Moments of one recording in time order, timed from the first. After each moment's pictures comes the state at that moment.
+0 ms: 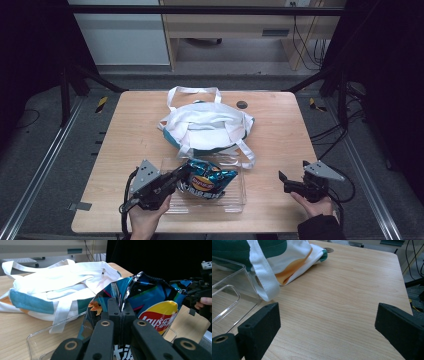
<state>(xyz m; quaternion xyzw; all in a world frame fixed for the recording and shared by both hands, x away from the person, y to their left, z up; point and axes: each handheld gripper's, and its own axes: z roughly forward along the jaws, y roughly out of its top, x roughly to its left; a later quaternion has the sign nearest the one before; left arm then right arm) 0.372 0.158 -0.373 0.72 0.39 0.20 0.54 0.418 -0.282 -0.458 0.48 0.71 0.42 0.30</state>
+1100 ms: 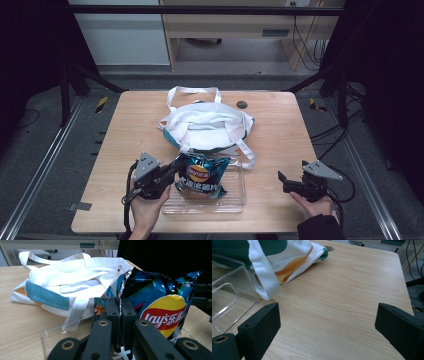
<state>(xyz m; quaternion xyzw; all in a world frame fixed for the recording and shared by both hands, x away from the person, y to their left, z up) 0.399 0.160 -0.382 0.70 0.44 0.20 0.52 0.420 -0.280 -0.459 0.48 0.71 0.42 0.30</state>
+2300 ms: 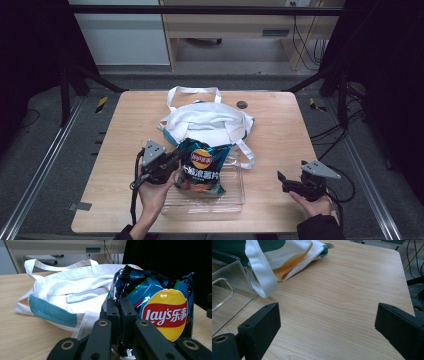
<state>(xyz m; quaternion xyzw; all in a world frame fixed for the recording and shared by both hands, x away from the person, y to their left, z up) 0.433 0.151 -0.387 0.70 0.44 0.23 0.52 0.423 -0.280 -0.462 0.48 0.72 0.41 0.30</state>
